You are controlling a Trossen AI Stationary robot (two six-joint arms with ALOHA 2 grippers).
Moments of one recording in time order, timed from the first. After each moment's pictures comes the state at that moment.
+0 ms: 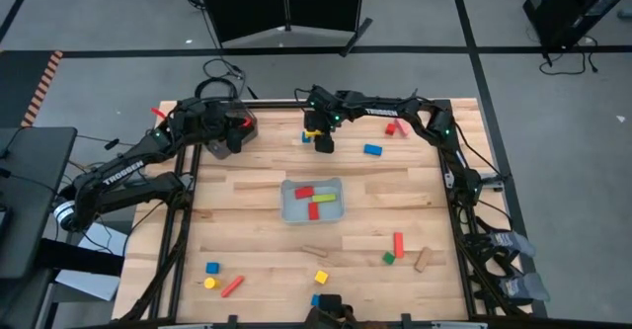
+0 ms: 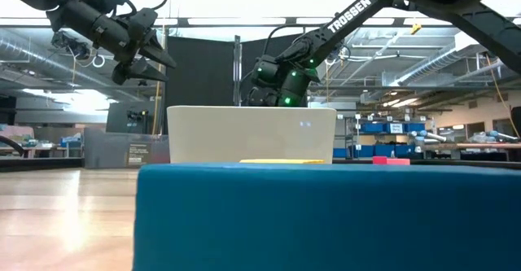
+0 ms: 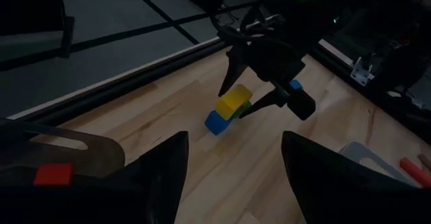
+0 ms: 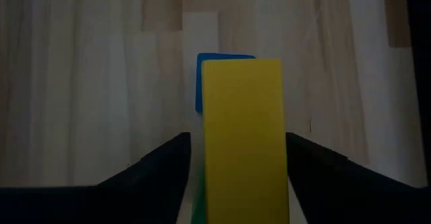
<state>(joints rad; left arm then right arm) 0.76 0.75 0.57 -0.23 0.22 -0.29 -0.51 2.23 1.72 -0.62 -0.16 -0.43</state>
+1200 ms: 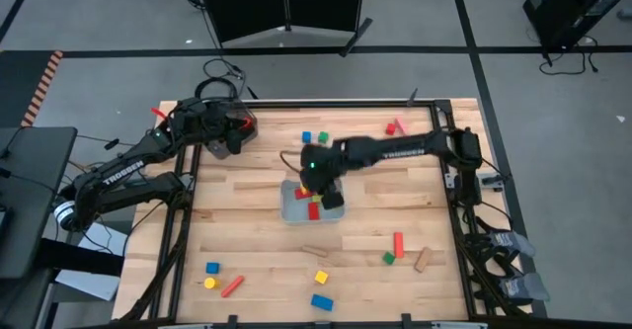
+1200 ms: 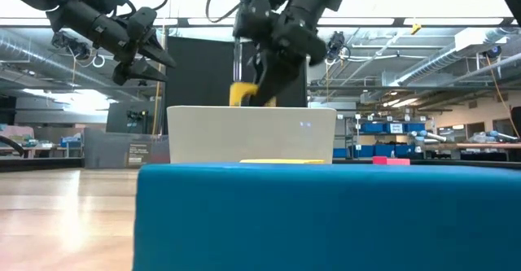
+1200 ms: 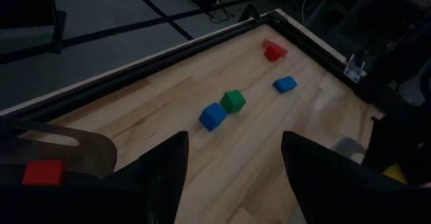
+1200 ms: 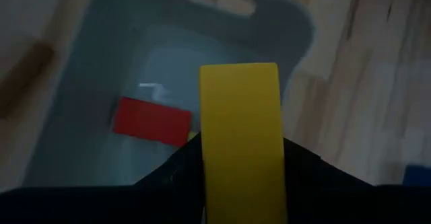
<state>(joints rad) 0.75 0.75 0.57 -0.24 0.25 -0.30 -0.06 1.96 1.57 -0.69 -0.08 -0.36</state>
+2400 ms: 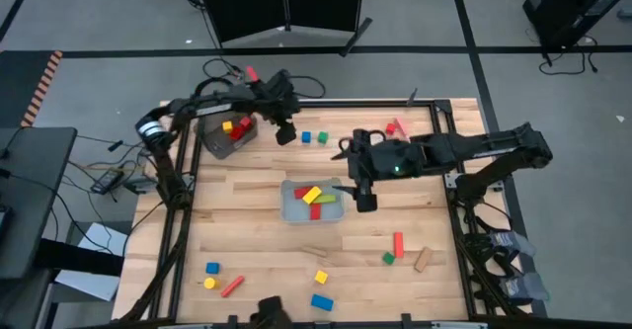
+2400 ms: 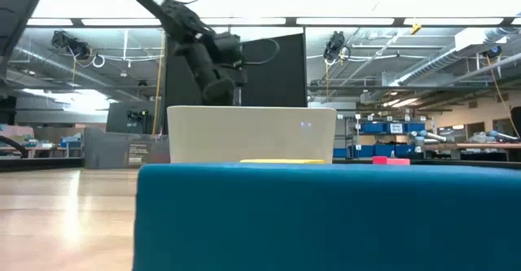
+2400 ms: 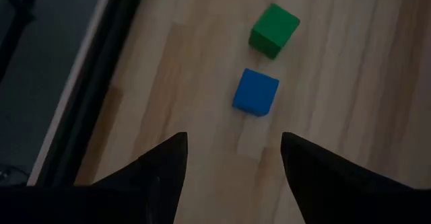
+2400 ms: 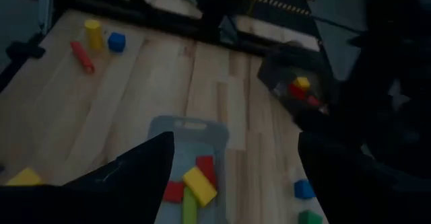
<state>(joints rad) 0.63 1.80 1.34 -0.59 0.13 0.34 0.17 1.43 1.48 -0.64 0.25 -0.14</state>
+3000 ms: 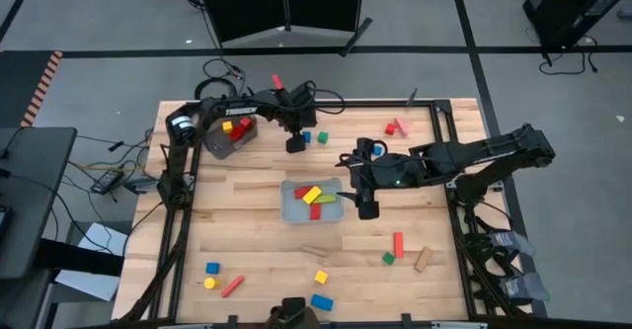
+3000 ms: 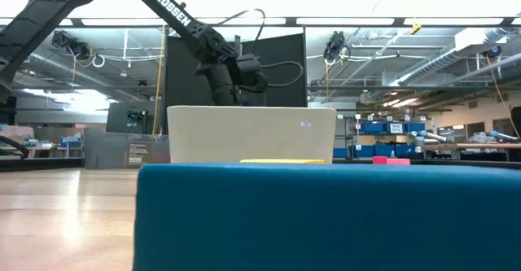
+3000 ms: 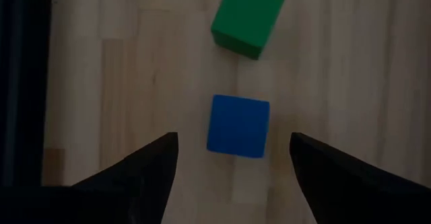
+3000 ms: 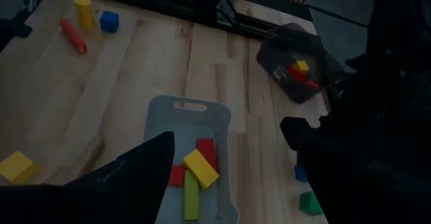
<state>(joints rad) 0.57 2.03 1.48 -0.62 0.10 0.50 0.22 1.40 1.38 -0.61 0.33 -0.10</state>
